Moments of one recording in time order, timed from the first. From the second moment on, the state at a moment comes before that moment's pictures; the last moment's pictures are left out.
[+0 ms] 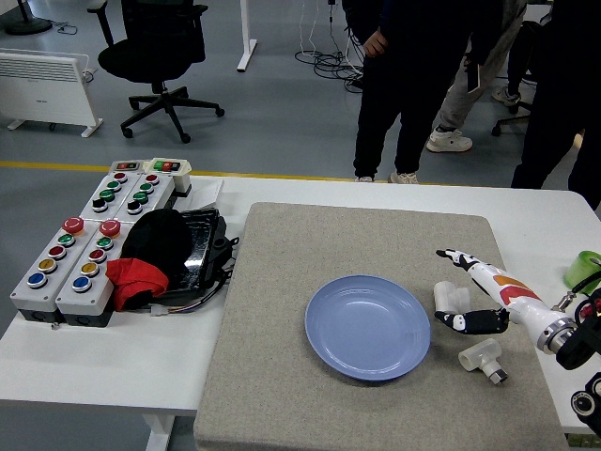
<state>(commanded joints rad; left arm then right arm) -0.23 0.05 -1.28 -0.18 1.80 -0.06 0.35 0.59 -0.42 0.80 1.15 -1.70 -0.09 0.05</state>
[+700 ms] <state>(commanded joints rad) -0.24 0.05 -1.27 -0.18 1.80 -0.06 0.35 0.74 -0.41 0.59 0.95 -1.70 -0.11 0.11</state>
